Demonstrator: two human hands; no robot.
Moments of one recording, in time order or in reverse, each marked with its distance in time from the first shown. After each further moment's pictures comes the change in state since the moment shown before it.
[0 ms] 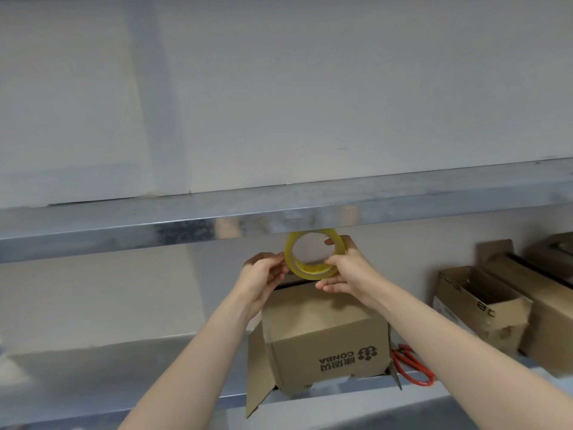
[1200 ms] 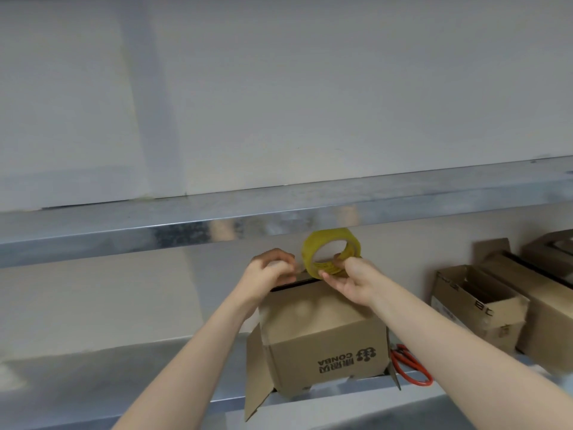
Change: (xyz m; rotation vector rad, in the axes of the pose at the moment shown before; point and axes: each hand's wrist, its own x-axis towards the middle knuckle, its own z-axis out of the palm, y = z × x) left_hand 0.004 0.000 -0.002 0.366 -0.205 0.209; right_hand 0.024 0.011 -0.007 0.551 0.133 0.243
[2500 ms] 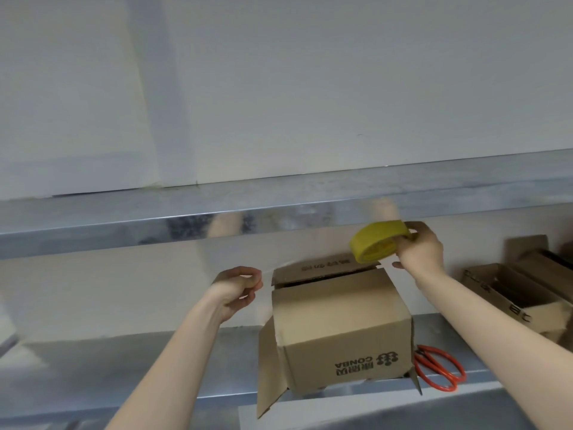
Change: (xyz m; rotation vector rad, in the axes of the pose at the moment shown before) left_hand 0.004 -0.034 -0.070 -0.179 0.329 -0.504; right_hand 0.028 -0.030 -0.048 -0.691 0.433 -0.613
